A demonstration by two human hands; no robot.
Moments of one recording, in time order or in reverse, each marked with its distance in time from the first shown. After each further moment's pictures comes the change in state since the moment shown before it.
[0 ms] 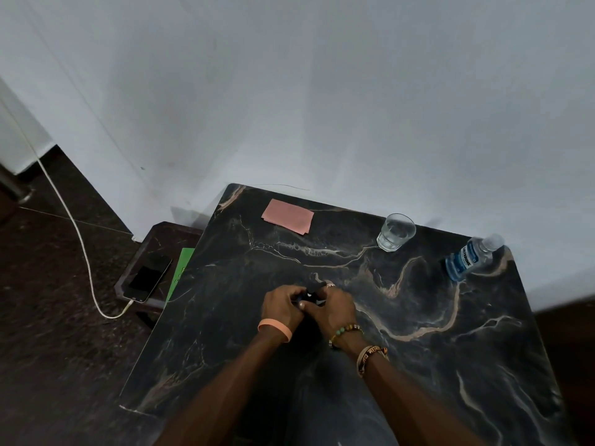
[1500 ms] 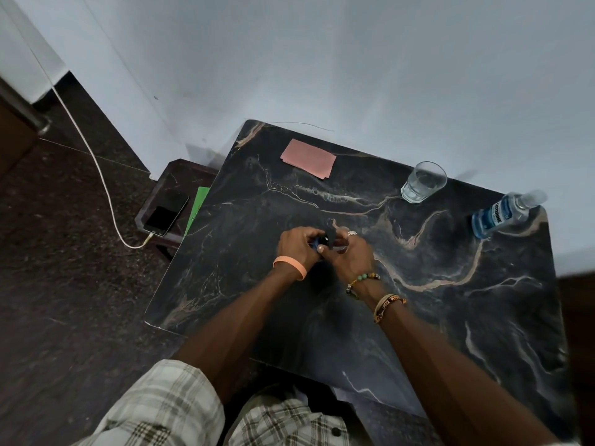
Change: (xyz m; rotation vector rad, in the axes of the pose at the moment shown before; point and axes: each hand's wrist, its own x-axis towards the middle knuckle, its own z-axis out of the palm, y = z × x) left_hand 0.000 -0.003 -0.002 -0.023 -0.034 0.036; right_hand -0.005 0.014 0.007 0.180 0.034 -0.030
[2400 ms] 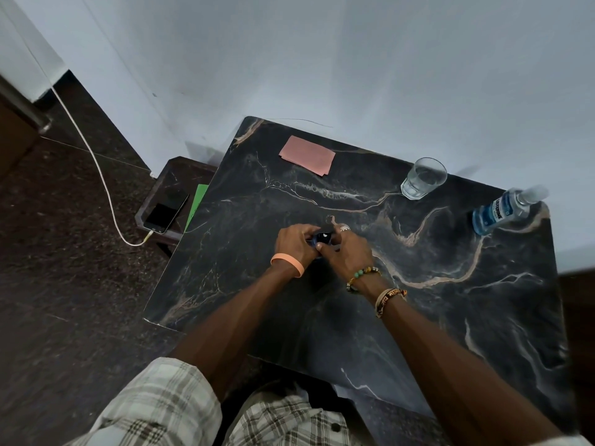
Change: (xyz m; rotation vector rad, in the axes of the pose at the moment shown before) left_hand -0.003 0.003 -0.001 0.035 0.050 0.015; right_hand 0.004 -0.004 -0.007 -0.258 -0.112 -0.076
